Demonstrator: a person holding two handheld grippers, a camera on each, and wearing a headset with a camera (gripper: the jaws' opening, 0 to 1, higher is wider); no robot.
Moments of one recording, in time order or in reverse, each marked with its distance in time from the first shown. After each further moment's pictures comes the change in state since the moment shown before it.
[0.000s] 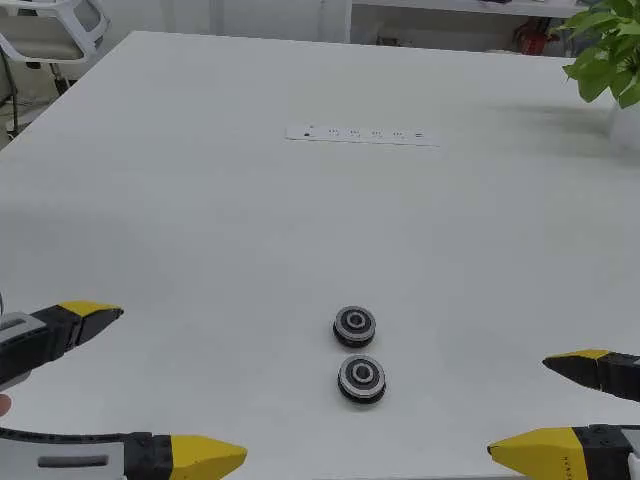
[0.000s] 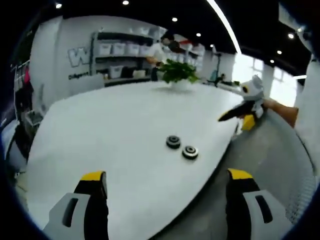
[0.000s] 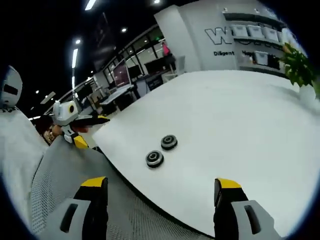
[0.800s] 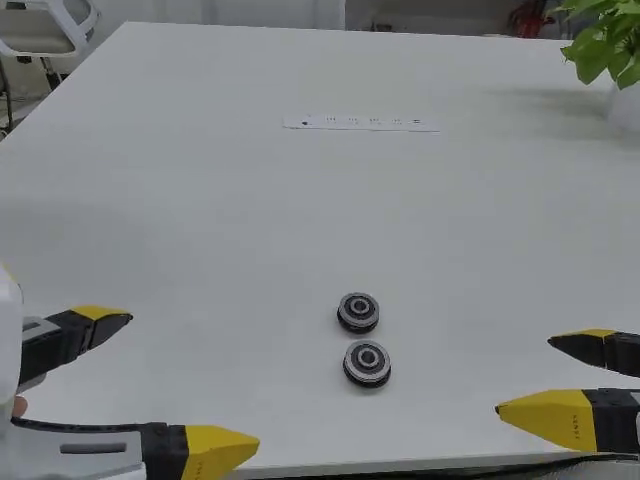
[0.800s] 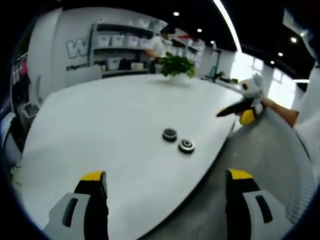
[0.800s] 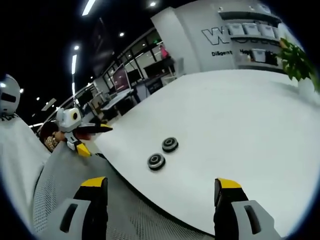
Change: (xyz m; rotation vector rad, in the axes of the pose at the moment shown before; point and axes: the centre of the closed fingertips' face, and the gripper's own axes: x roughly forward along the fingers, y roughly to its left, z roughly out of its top) left arm 0.002 0.002 -0.006 -0.056 0.010 -0.011; right arm -0.002 -0.003 0.007 0.073 -0.063 -0.002
